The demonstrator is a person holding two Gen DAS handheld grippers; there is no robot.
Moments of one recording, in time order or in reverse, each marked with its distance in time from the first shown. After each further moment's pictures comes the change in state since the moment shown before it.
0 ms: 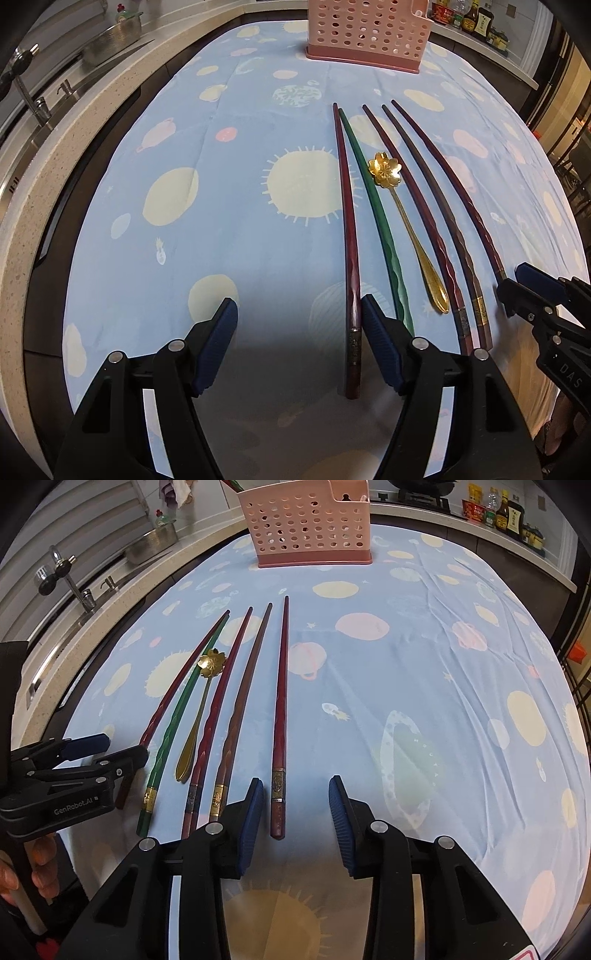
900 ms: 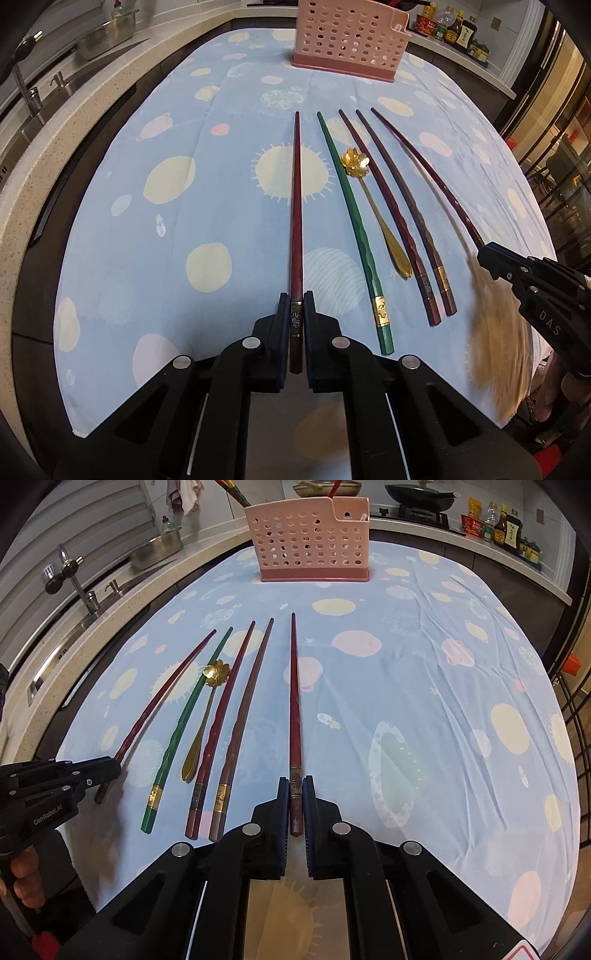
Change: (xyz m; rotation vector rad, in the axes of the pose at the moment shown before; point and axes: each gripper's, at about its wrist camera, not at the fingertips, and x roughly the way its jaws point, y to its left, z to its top) left arm -0.031 0.008 -0.020 -0.008 -0.033 -0.112; right arm -0.021 0.000 -0.001 -0.018 -0.058 -0.014
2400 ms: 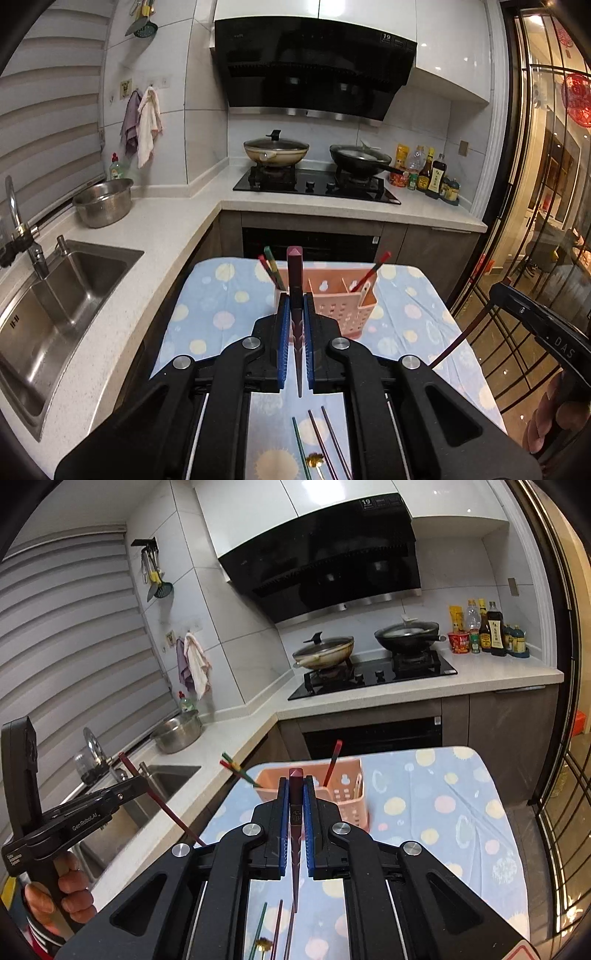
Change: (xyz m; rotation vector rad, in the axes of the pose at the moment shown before) left arm -0.156 -0.028 0.230 0.050 -0.580 -0.037; right arm -0.141 -0.041 0.209 0.124 -0.566 0.124
